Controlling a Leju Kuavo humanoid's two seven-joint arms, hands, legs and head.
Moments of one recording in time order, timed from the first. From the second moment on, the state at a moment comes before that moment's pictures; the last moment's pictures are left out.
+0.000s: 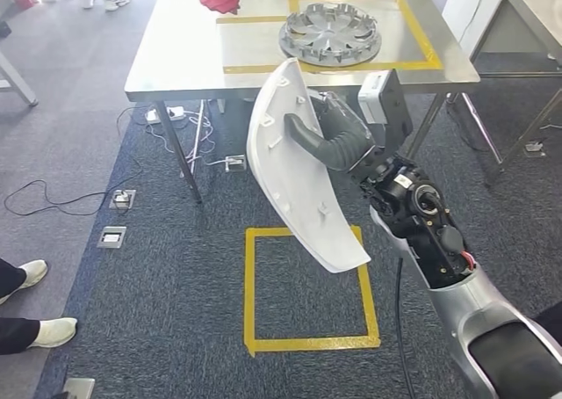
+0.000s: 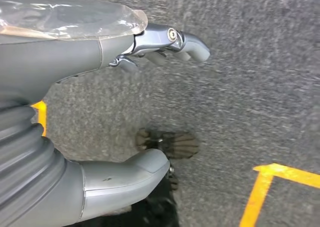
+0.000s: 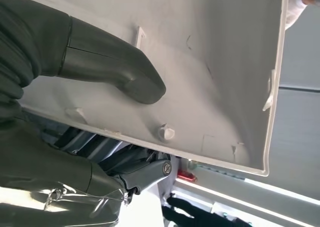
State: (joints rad) left arm -0.20 0.23 -0.81 -0.19 1.06 0.05 -0.21; right arm -0.57 -0.20 0.39 -1.57 -0.34 0.24 0.04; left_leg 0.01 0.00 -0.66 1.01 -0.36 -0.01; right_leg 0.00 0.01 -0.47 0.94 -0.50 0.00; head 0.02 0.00
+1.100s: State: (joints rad) left arm -0.20 0.23 -0.83 -0.19 1.06 0.05 -0.21; right arm -0.60 -0.22 0.33 -1.55 -0.34 0.23 0.01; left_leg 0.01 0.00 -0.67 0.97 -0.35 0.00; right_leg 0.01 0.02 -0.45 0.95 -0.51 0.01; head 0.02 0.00
